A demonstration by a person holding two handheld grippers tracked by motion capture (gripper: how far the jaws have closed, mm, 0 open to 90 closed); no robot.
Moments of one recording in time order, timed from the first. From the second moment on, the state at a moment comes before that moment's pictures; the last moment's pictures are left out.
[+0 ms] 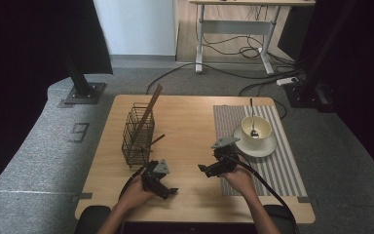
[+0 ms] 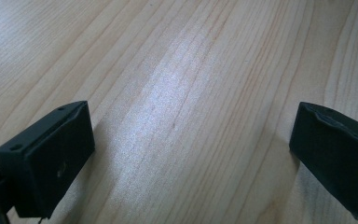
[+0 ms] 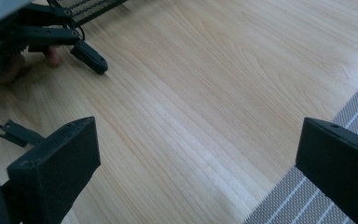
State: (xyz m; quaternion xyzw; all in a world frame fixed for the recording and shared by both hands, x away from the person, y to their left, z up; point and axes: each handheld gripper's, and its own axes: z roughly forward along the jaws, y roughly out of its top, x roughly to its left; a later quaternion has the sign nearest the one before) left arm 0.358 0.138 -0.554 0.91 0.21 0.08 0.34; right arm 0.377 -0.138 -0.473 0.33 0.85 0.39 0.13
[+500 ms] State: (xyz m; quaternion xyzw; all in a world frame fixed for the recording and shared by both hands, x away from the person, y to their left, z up) left arm 0.358 0.138 -0.554 0.91 0.21 0.08 0.34; right arm 0.384 -0.112 -0.448 0.31 0.85 0.40 0.12
